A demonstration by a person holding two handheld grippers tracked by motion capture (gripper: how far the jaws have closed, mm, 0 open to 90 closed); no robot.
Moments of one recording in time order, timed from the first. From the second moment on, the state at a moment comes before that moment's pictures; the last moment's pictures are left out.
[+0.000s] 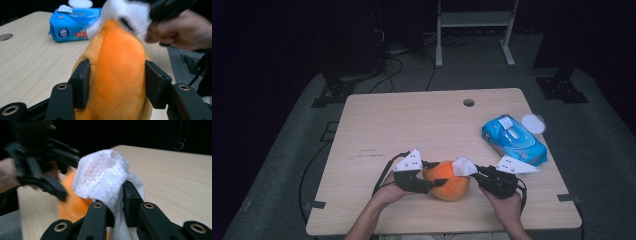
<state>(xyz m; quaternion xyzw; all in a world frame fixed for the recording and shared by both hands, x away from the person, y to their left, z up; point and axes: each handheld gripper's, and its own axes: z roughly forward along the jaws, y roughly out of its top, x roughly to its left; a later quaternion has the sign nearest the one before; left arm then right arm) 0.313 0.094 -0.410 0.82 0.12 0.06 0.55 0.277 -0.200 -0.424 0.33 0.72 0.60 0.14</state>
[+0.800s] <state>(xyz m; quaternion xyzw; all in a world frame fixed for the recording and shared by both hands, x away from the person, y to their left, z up) 0.305 0.081 -0.406 0.82 0.11 0.06 0.55 0.263 -0.191 -0.409 0.28 0.72 0.62 0.14</state>
